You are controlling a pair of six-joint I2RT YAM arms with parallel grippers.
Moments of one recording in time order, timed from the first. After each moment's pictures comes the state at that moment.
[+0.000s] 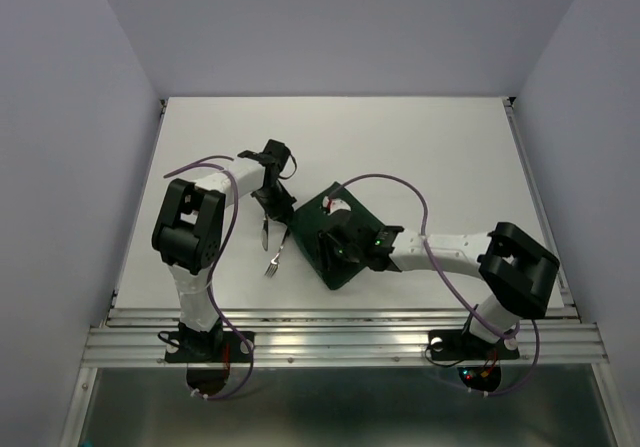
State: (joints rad) left arm -0.40 1.89 1.28 -0.77 0.05 -0.99; right arm 1.01 1.61 0.90 -0.14 0.06 0.69
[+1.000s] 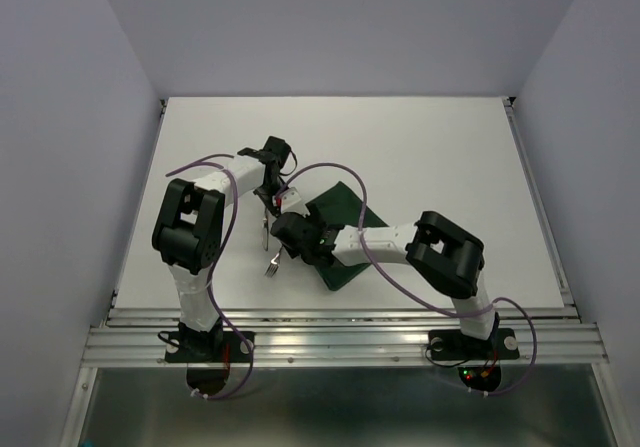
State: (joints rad) left arm -0.40 1.89 1.30 -0.78 0.10 -0.99; right arm 1.13 2.01 1.31 -0.15 0.62 0.34
